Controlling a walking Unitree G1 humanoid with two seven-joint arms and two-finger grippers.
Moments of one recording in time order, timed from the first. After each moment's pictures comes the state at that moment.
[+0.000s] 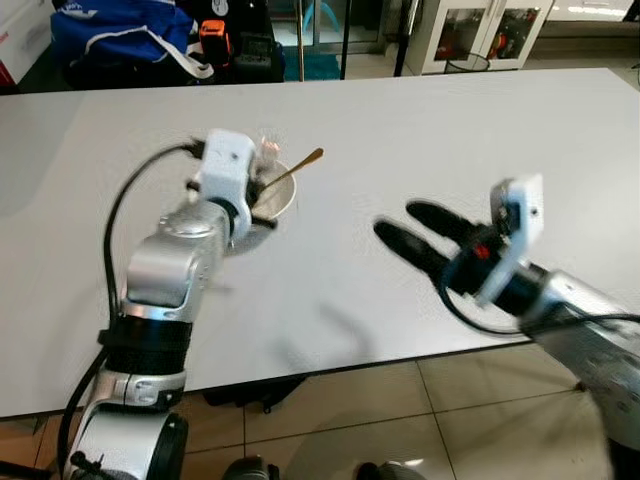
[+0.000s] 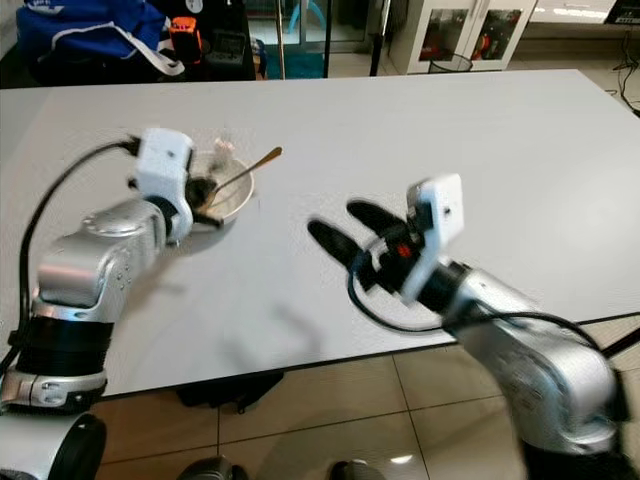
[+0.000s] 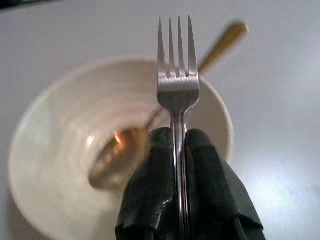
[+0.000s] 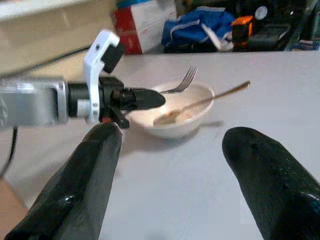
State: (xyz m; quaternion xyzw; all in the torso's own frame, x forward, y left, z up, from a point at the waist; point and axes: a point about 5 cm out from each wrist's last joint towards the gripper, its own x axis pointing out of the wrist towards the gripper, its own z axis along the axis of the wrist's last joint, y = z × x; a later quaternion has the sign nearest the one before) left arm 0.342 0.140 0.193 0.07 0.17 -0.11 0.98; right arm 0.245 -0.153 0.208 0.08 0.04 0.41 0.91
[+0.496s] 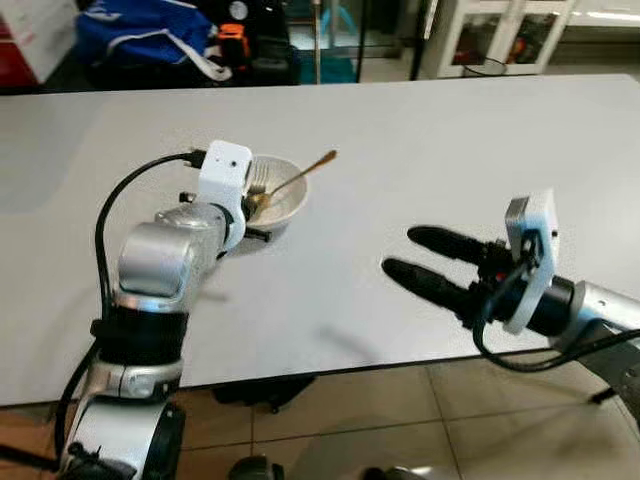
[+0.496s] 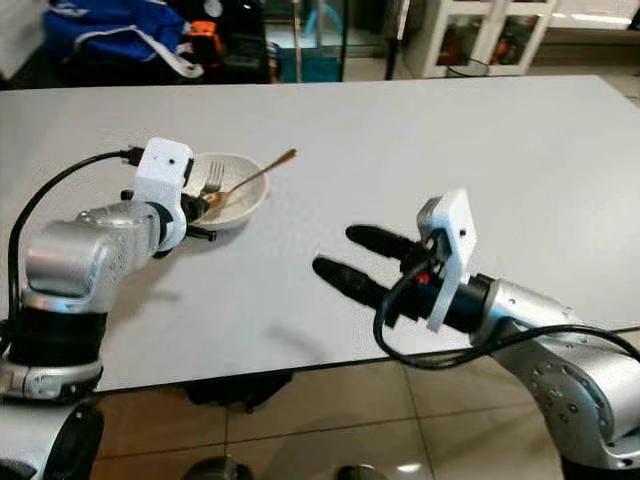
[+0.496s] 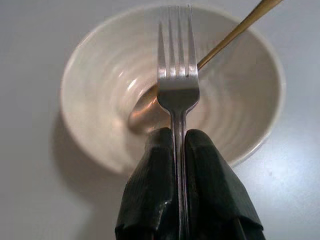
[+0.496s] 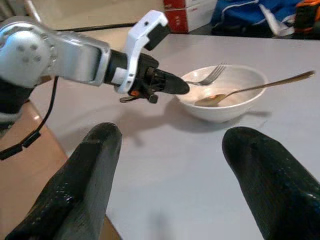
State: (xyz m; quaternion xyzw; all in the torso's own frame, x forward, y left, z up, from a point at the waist) left arm 0.339 0.151 0.194 0.06 0.26 -0.07 0.96; right arm 0.230 -0.160 0.207 0.06 0.06 0.48 0.87
